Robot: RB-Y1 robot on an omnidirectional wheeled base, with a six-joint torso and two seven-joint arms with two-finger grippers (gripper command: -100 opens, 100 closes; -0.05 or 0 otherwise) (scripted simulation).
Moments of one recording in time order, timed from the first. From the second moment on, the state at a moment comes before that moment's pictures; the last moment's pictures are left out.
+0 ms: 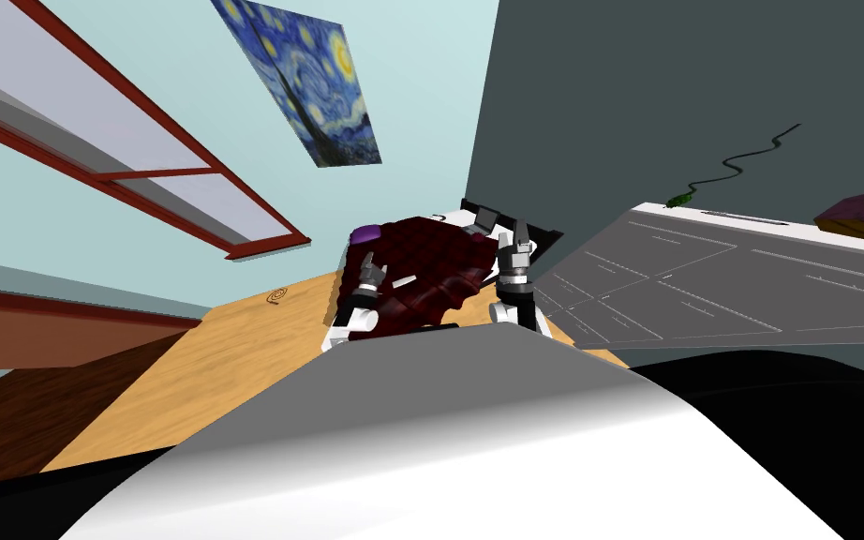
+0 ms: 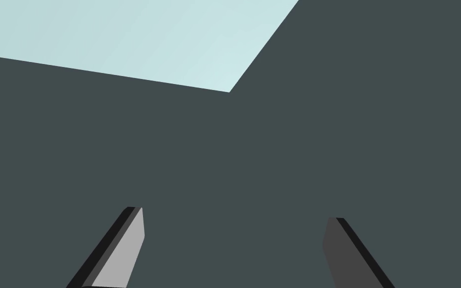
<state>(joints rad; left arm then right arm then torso) 0.29 0.26 -0.11 -2.03 0.30 0.00 0.11 0.47 -0.03 -0.02 -2.28 0.10 -0.49 0.08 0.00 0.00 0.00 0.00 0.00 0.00</state>
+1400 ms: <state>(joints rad) 0.15 0.34 -0.14 -1.86 0.44 0.36 0.13 0.47 -0.03 -0.02 -2.28 0.10 -0.49 0.08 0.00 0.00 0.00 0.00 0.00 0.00</state>
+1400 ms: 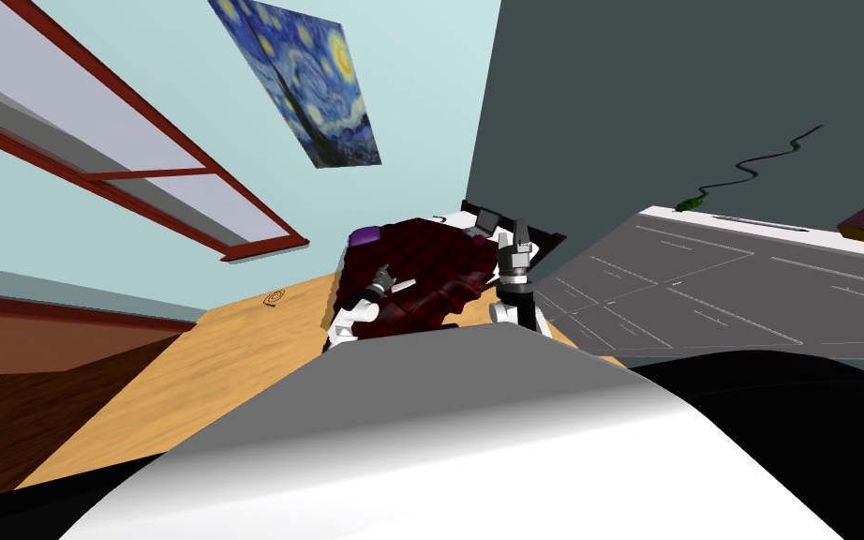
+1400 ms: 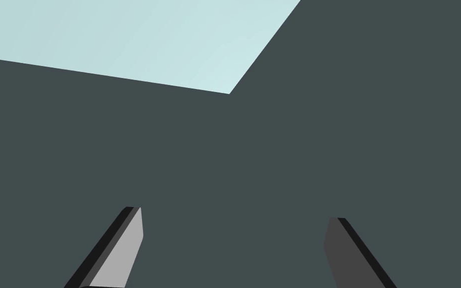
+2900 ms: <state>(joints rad) 0.06 0.40 -0.11 -1.68 0.47 0.75 0.18 0.47 -0.03 -0.02 -2.28 0.10 -0.49 0.08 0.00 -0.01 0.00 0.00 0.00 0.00</state>
